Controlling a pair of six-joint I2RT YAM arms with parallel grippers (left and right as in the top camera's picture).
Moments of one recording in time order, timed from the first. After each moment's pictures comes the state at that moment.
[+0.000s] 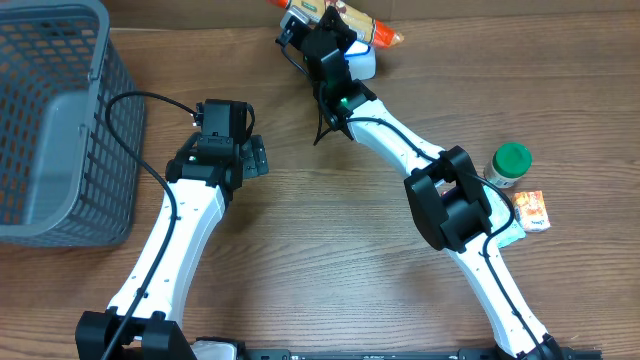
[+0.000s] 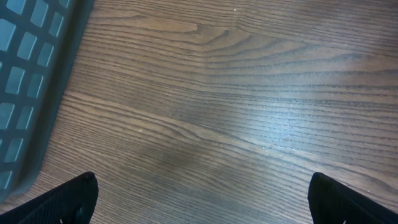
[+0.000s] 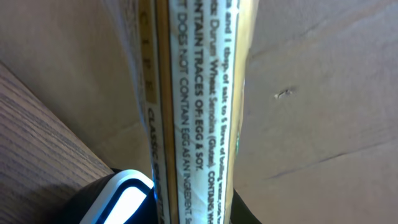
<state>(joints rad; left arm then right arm) -0.12 1.48 1.10 -0.68 -0.35 -0.28 0.60 2.63 2.24 0.23 0.61 -0.87</state>
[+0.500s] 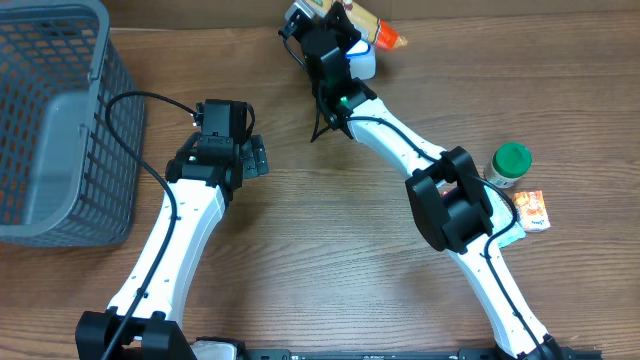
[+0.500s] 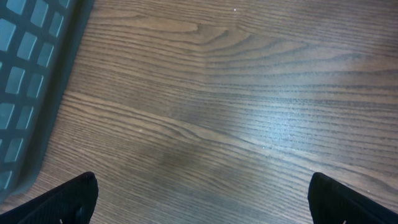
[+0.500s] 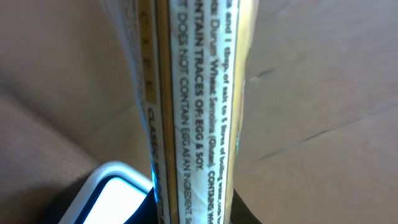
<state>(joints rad) -0.12 1.48 1.10 -0.68 -0.35 -0.28 0.60 2.60 2.24 0.16 0.68 -0.82</state>
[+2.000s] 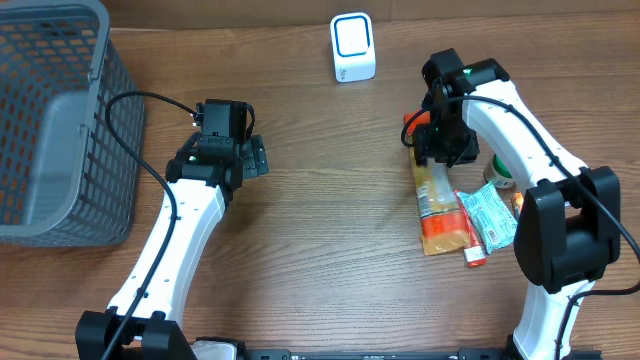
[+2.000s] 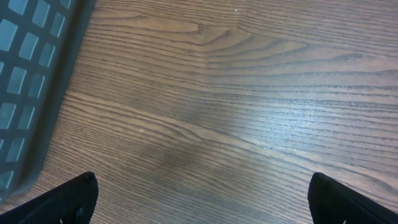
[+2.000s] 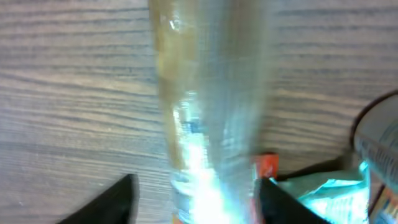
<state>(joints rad) -0.12 1.48 1.10 -0.68 -0.35 -0.28 0.30 2.05 1.71 -1.24 -0.07 0.23</state>
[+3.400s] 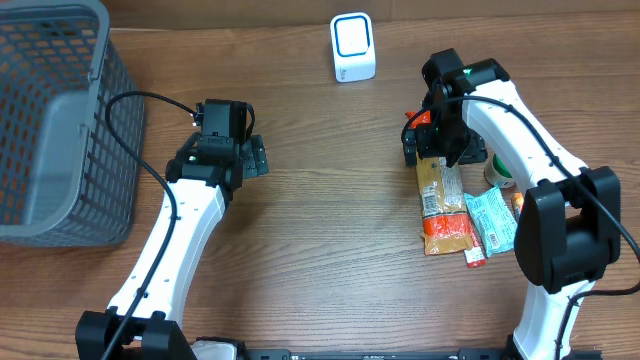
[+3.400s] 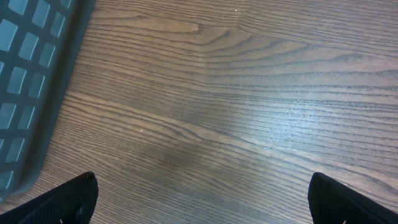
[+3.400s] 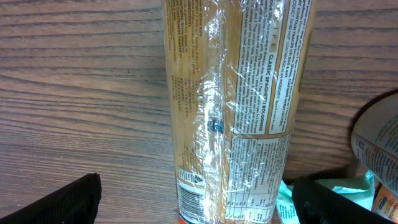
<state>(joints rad) -0.12 1.48 1.10 -0.68 -0.35 -0.28 0.30 2.05 1.71 -1.24 -0.07 0.23</state>
